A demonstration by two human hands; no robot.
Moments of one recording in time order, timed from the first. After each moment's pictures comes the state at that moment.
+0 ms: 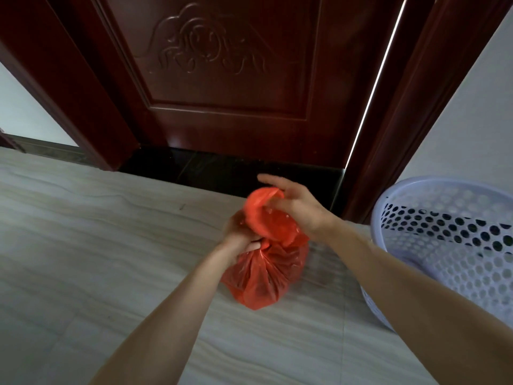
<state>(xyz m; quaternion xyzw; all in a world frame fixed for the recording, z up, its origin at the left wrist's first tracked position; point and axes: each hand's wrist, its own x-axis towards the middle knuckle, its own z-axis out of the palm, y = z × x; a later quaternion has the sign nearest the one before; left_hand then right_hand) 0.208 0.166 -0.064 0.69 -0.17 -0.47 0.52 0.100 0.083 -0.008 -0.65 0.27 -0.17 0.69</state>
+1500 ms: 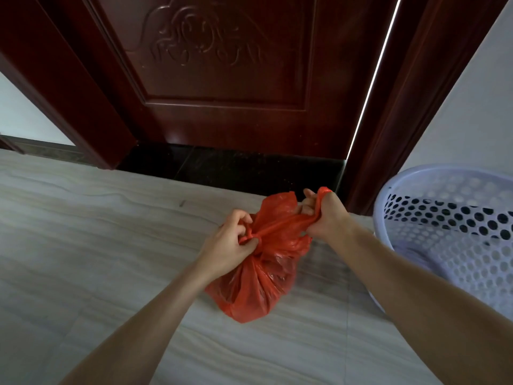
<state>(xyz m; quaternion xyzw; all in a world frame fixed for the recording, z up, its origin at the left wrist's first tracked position) 0.229 0.206 -0.075 0.76 -0.53 -0.21 0.30 0.090 0.062 -0.043 -0.11 0.47 -0.28 0.83</state>
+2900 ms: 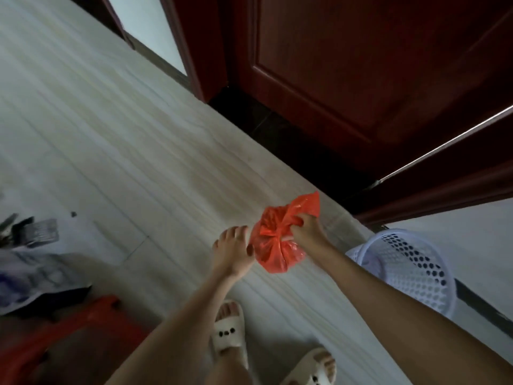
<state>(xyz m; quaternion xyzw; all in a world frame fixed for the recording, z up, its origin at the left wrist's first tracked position) 0.204 0.348 0.153 0.92 -0.23 -0.28 0.14 0.141 0.195 0.188 -0.70 0.46 0.11 0.54</state>
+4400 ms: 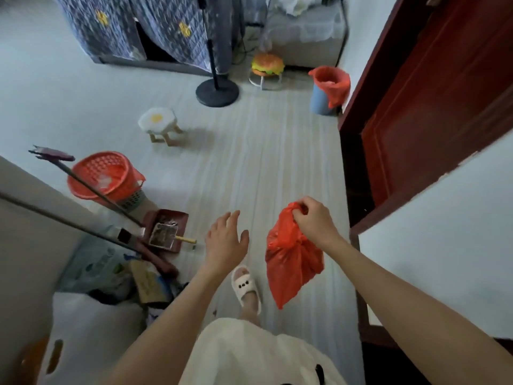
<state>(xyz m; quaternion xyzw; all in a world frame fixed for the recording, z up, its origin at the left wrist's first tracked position) 0.837 0.704 0.543 0.93 0.23 -0.05 0.27 0.937 0.540 0.595 -0.90 -0.08 0.17 0.39</state>
